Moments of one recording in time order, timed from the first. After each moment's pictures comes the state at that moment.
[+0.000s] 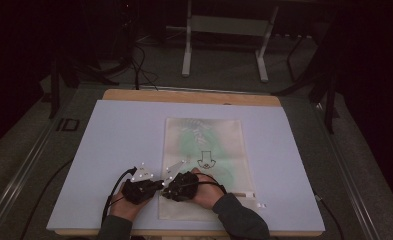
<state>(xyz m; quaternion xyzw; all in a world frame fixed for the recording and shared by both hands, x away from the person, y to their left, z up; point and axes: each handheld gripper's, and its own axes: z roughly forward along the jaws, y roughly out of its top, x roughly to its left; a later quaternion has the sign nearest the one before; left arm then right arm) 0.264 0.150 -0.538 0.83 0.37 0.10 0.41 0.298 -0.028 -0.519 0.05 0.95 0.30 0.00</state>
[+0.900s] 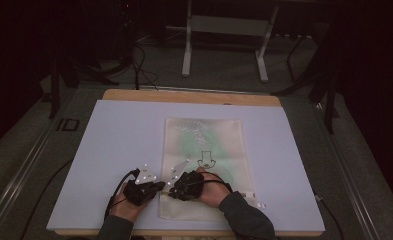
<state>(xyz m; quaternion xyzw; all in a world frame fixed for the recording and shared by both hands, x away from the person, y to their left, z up) 0.262 0.144 -0.538 0.84 0.36 0.12 0.38 0.302 -0.045 -0.517 0.05 0.96 0.29 0.00</state>
